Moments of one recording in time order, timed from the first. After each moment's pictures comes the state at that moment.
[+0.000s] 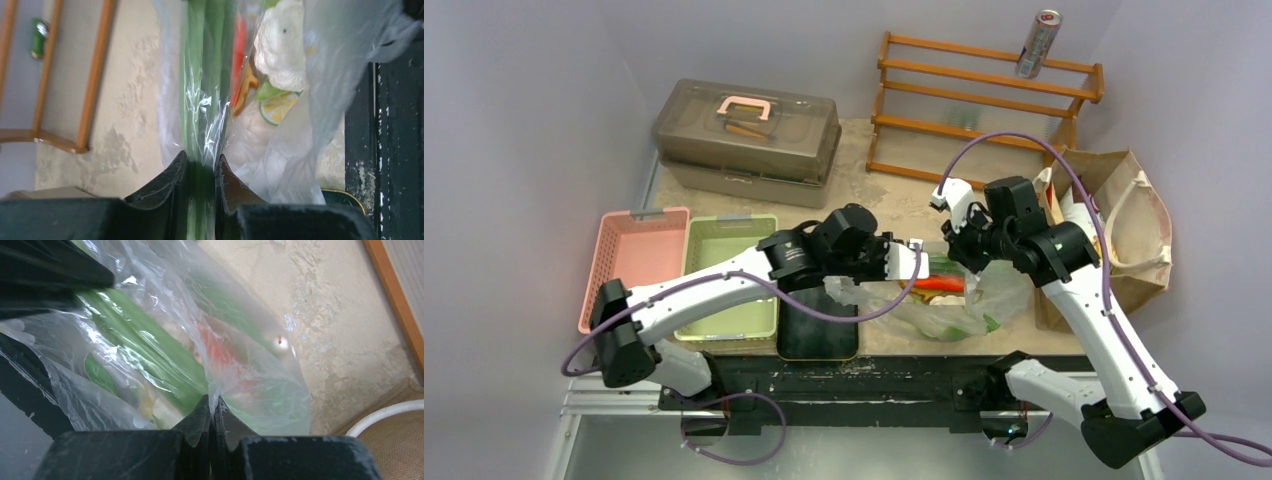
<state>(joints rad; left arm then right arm) -1.07 1.49 1.32 -0.48 0.12 0.58 0.43 1.03 1.27 -1.08 -0.19 -0.33</state>
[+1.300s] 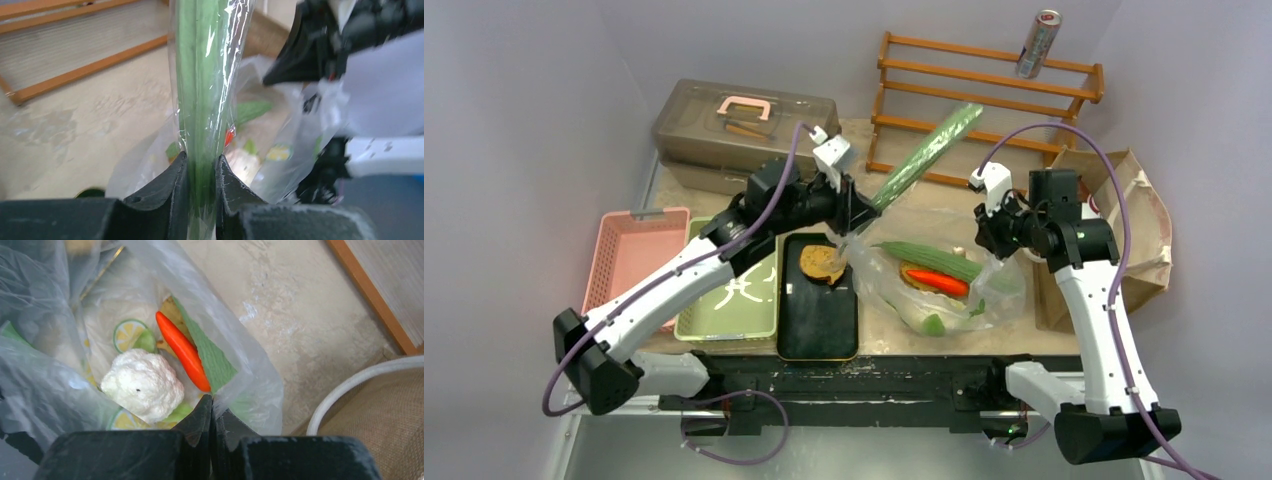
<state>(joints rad) -0.77 1.23 1.18 -0.17 0.30 -0.21 0.09 1.04 1.25 -1.08 -0.33 -0.48</state>
